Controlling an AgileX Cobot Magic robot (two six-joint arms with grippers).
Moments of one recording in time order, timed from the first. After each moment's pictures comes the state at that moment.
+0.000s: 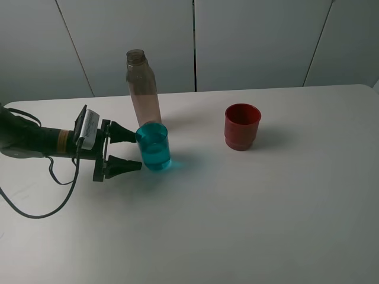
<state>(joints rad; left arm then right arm) 0.02 2.29 -0.98 1.55 -1.21 -0.34 0.01 0.00 -0.50 0.17 1.10 -0.17</state>
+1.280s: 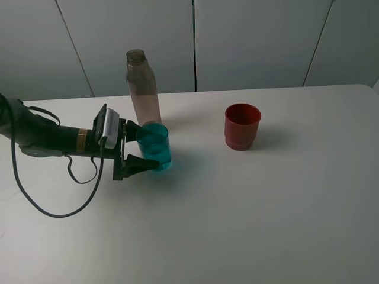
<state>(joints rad) -0.09 2.30 -0.99 1.43 -1.16 -0.34 0.01 0.00 -0.50 0.17 1.10 -0.17</state>
